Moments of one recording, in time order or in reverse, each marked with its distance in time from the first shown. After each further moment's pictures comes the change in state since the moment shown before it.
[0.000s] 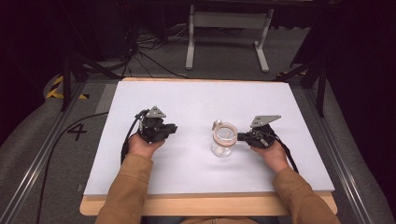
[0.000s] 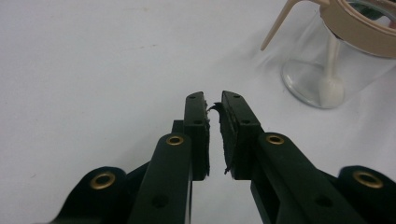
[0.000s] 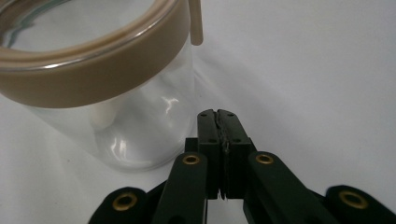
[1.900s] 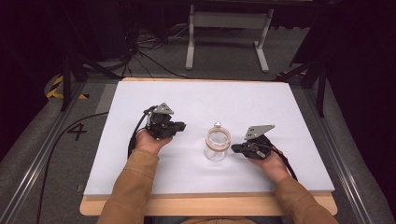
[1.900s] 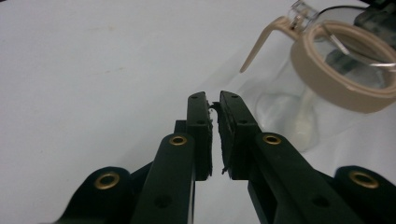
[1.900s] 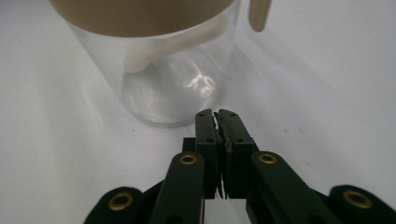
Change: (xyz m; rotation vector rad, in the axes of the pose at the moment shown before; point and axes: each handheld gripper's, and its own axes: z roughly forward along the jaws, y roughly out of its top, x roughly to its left) left arm -0.007 0.021 0.013 -0.022 -0.107 0.036; right arm 0.037 -0.004 -0.004 0.068 0.040 -0.068
